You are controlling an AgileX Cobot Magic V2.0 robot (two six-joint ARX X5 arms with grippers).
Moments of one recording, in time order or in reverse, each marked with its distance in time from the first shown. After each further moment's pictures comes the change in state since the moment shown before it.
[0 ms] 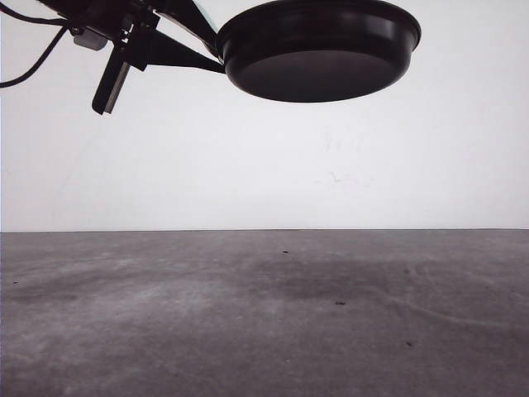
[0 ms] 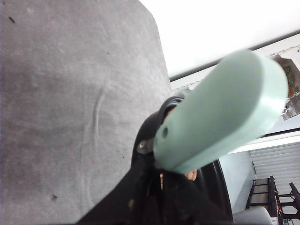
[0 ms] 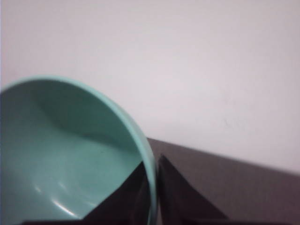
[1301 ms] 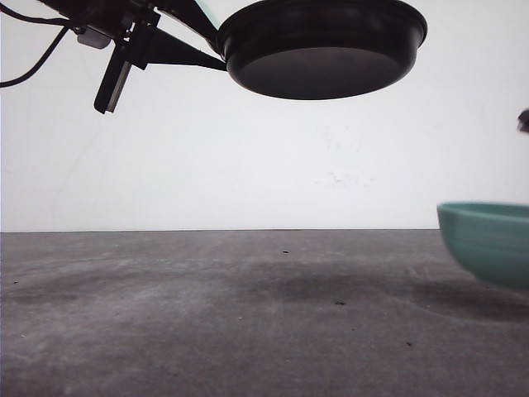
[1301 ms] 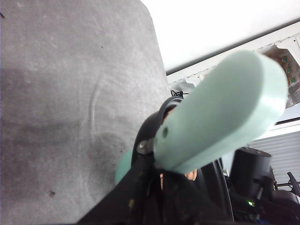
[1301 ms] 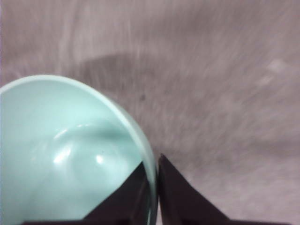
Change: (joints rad) left arm 0.000 0.000 0.000 -0.001 0.031 0.023; right arm -0.674 0.190 -0.441 -0.365 -0.597 0.221
